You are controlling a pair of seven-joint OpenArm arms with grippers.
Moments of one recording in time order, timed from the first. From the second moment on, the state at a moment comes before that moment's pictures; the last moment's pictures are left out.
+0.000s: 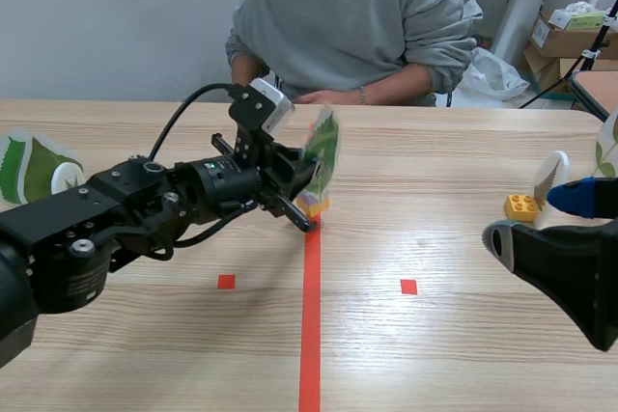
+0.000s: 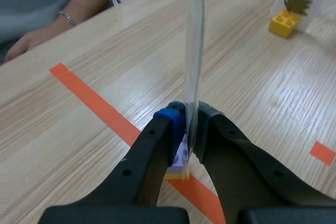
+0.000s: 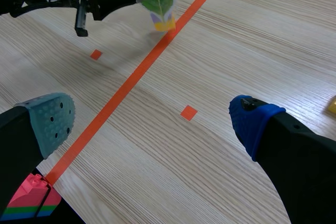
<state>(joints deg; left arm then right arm) -20.0 -11.9 31.8 55.7 -8.2 -26.1 -12.4 -35.2 25.9 23.9 114.3 45.8 45.3 -29.5</state>
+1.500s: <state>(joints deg) 19.8 -20.4 -15.7 84.0 -21.9 -17.2 -6.6 -35.2 25.9 23.9 114.3 45.8 45.3 -29.5</state>
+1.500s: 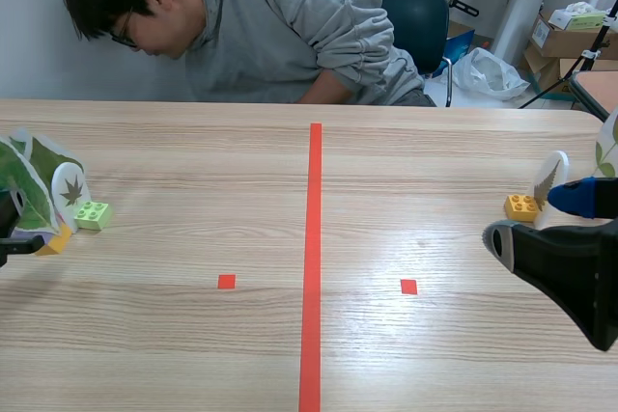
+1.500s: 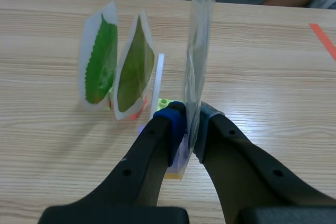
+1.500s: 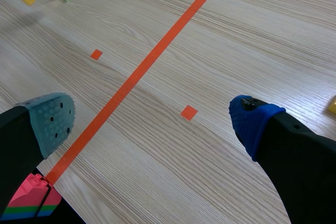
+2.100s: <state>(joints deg) 8.8 -19.2 -15.7 68.9 -19.4 -9.3 -7.4 -34.2 25.9 23.9 114.3 45.8 45.3 -29.5</state>
